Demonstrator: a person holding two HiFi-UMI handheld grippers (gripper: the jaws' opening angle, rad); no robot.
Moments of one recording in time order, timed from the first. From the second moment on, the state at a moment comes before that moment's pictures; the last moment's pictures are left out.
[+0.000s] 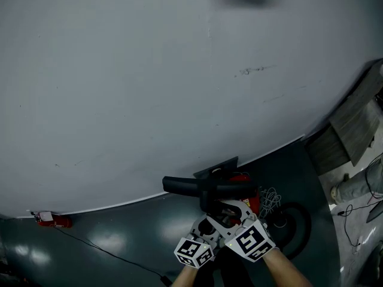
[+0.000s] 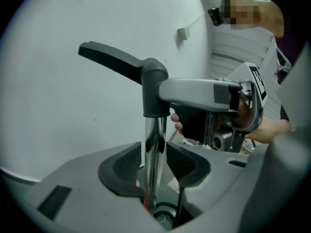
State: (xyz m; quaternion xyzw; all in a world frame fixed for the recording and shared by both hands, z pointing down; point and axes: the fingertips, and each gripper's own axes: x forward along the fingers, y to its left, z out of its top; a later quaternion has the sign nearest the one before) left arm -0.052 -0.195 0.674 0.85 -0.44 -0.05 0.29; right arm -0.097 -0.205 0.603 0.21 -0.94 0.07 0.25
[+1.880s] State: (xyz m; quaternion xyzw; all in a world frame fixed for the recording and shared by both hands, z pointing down) left arm -0.039 -0.210 0.669 0.88 -0.37 -0.06 0.28; right arm -0.098 -0.213 0.613 0.17 -0.95 0.03 0.26
